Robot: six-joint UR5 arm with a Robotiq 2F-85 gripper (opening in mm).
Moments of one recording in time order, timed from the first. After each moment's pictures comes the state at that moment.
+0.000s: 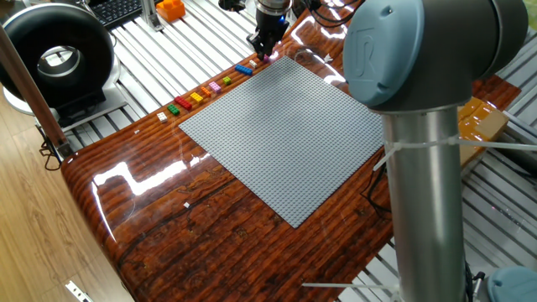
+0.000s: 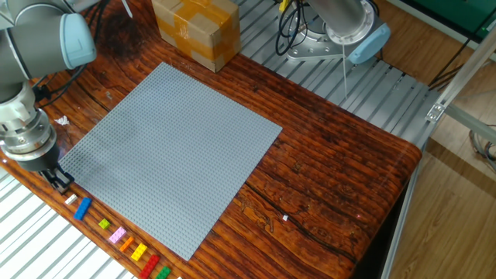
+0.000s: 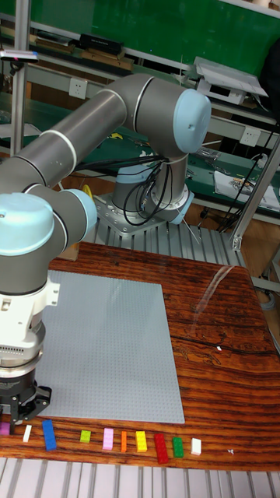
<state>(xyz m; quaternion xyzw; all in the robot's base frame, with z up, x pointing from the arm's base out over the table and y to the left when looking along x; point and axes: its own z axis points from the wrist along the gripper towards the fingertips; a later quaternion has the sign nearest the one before) 0.783 -0.165 0.004 -0.02 1.00 0.01 0.08</state>
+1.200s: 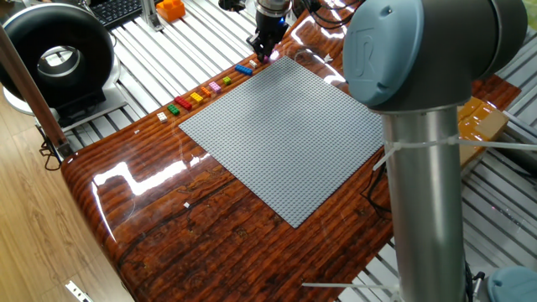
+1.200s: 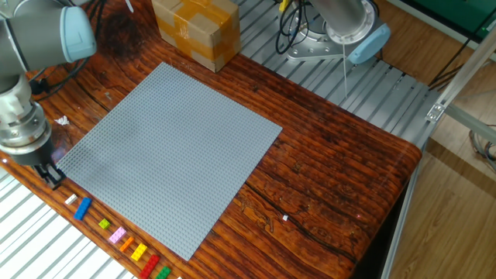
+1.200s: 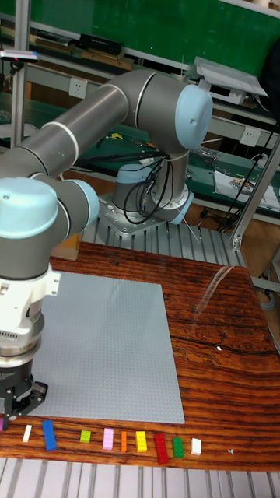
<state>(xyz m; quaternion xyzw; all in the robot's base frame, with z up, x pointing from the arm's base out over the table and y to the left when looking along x) 0.780 -0.175 0.029 0.02 1.00 0.01 0.09</state>
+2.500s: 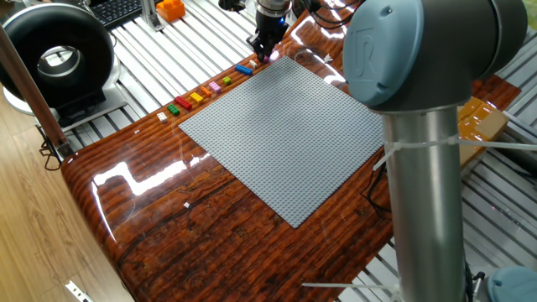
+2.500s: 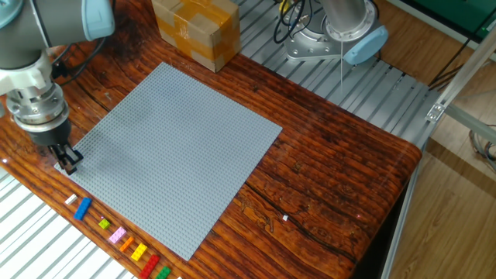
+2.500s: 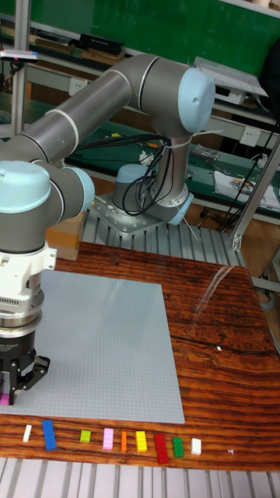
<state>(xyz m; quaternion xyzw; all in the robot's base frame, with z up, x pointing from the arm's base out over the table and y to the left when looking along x) 0.740 -0.178 0.019 0.01 0.99 0.02 0.10</state>
